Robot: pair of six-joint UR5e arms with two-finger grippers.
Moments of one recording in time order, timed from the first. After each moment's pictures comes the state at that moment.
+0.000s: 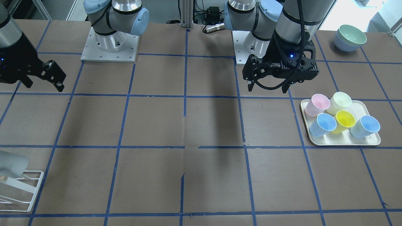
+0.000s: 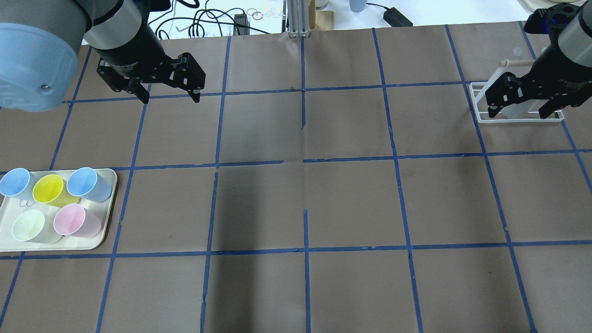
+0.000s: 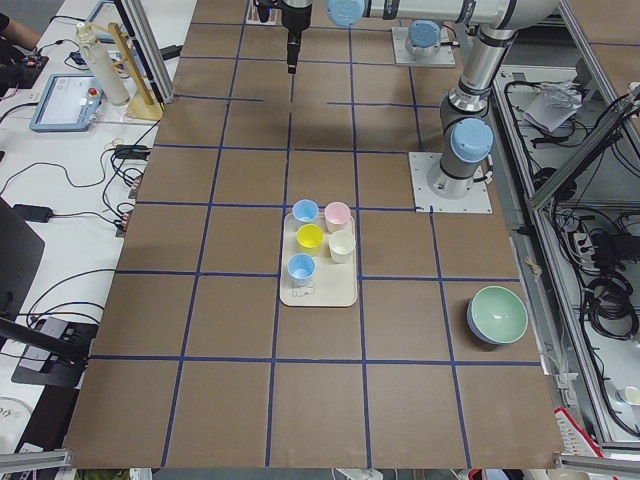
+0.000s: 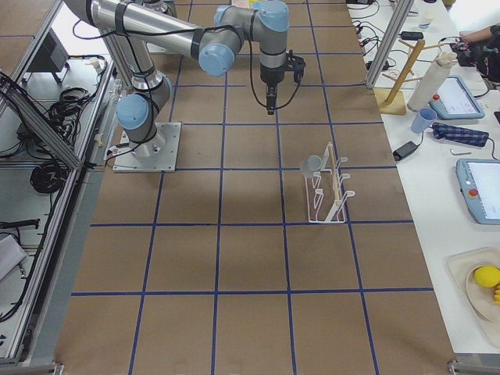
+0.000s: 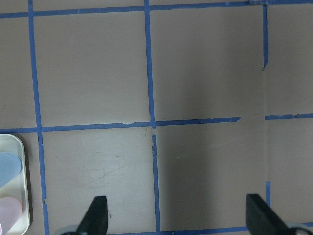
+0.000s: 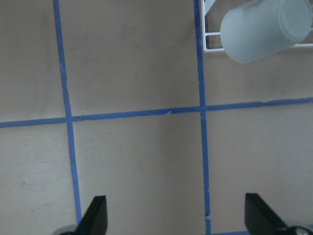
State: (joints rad) left arm -1.61 -1.60 -1.55 -1.47 1.56 0.00; right arm 1.22 -1.58 1.76 -1.83 -1.57 -0.30
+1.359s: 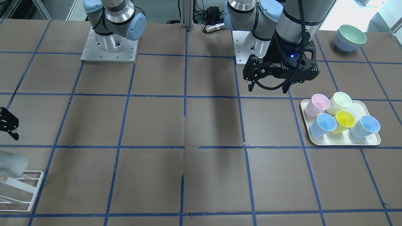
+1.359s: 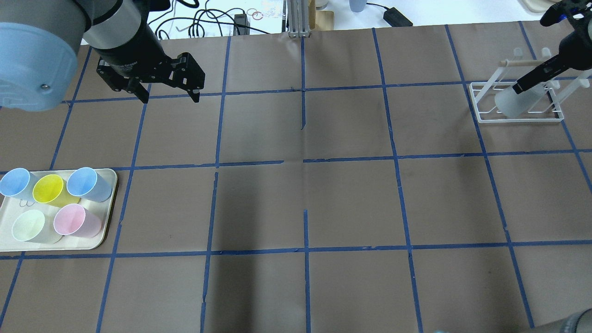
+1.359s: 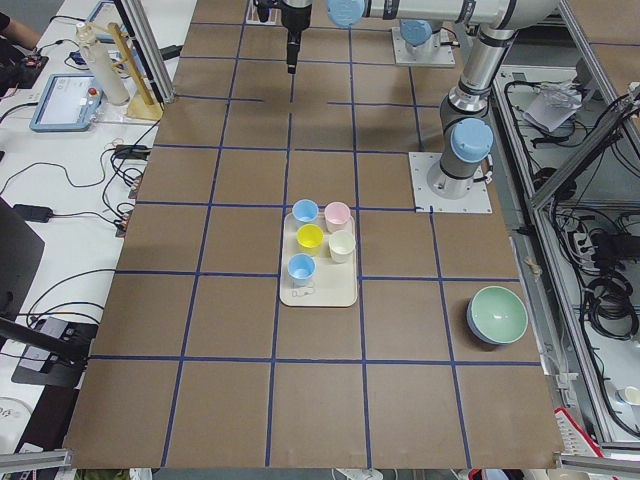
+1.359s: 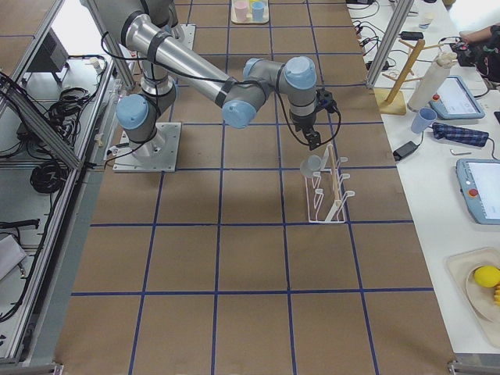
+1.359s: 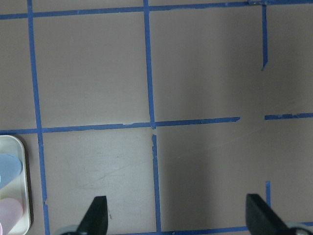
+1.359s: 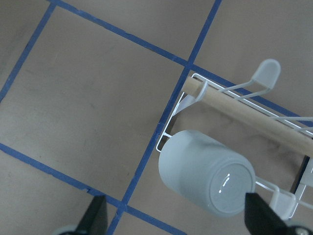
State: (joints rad) left arm -1.61 -1.60 -1.55 -1.47 1.56 0.01; right arm 1.07 -1.32 1.67 -2.12 -1.40 -0.95
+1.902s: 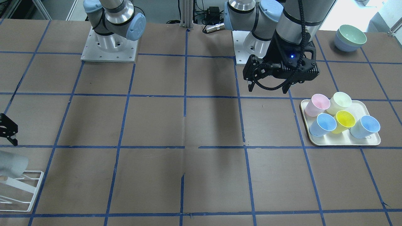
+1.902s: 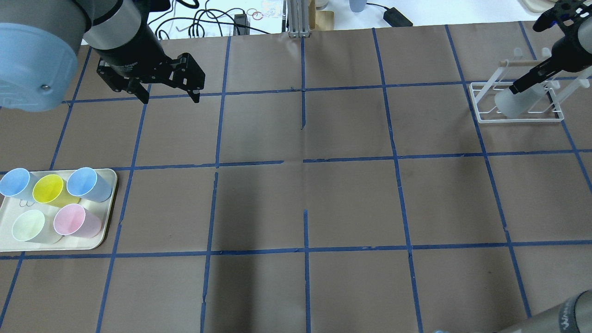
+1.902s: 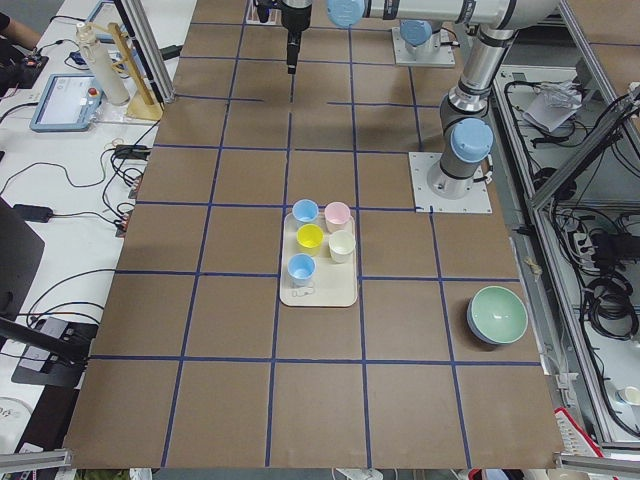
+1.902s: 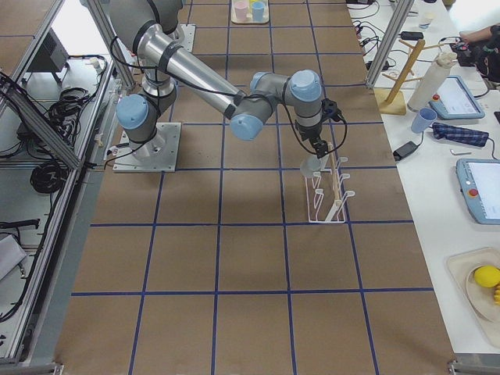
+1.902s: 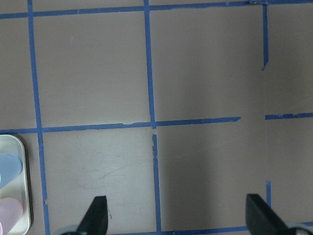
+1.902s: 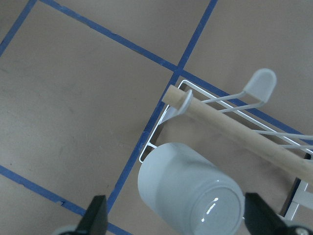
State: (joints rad) left arm -1.60 -1.60 -1.55 -1.47 1.56 0.01; right arm 1.07 -1.26 1.66 -2.19 -1.40 -0.98
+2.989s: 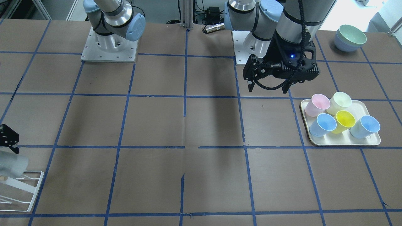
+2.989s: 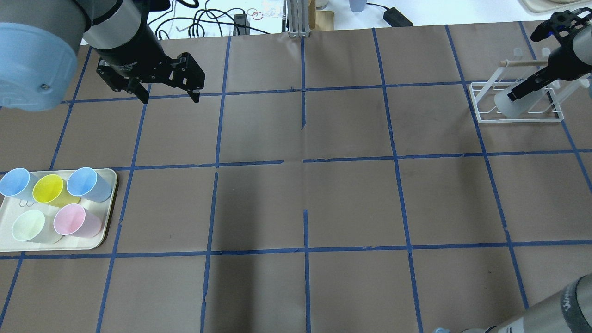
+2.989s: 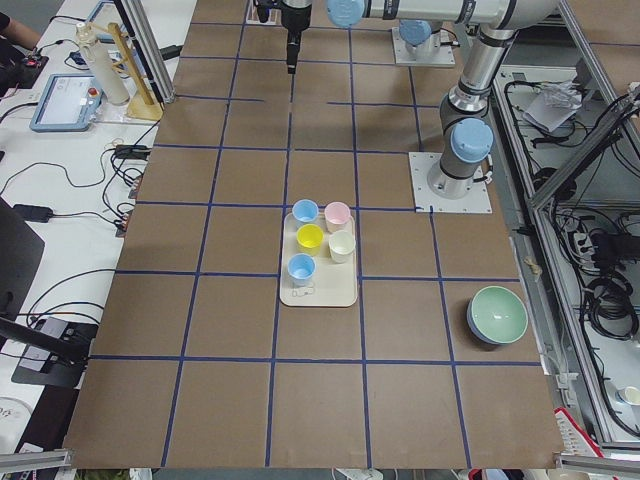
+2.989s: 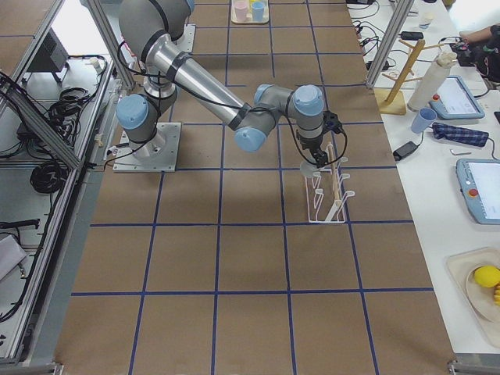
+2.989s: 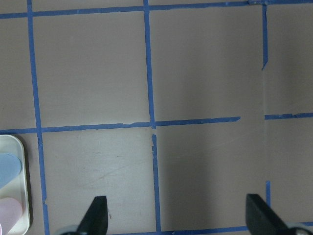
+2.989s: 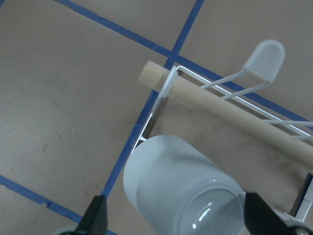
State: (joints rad) left arm -1.60 -1.60 -1.55 -1.47 1.56 0.01; right arm 1.05 -1.21 1.66 -2.21 -1.39 -0.98
